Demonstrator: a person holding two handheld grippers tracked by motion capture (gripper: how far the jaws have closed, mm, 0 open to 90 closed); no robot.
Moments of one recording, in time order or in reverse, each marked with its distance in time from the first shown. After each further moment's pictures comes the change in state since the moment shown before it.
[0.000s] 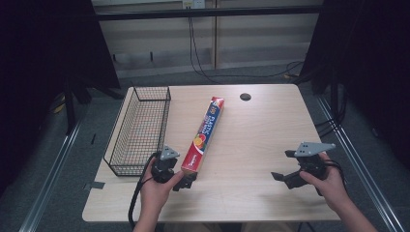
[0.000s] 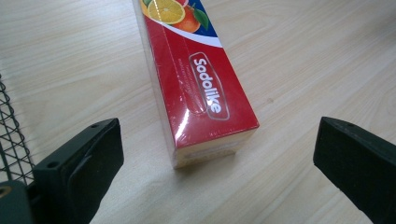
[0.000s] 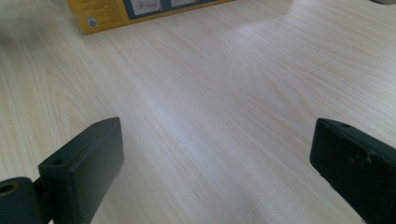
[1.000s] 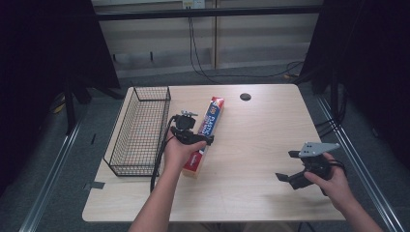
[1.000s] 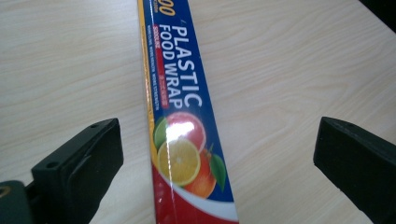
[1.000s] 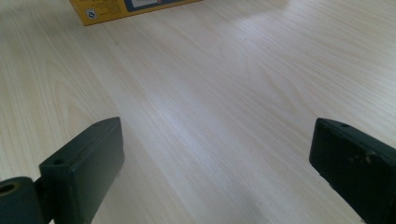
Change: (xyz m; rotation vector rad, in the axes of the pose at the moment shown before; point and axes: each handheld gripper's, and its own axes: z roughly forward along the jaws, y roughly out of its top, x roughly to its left) left arm 0.015 0.104 0.058 0.026 0.044 -0.123; right arm -0.007 -0.005 -0.008 0.012 0.005 -0.005
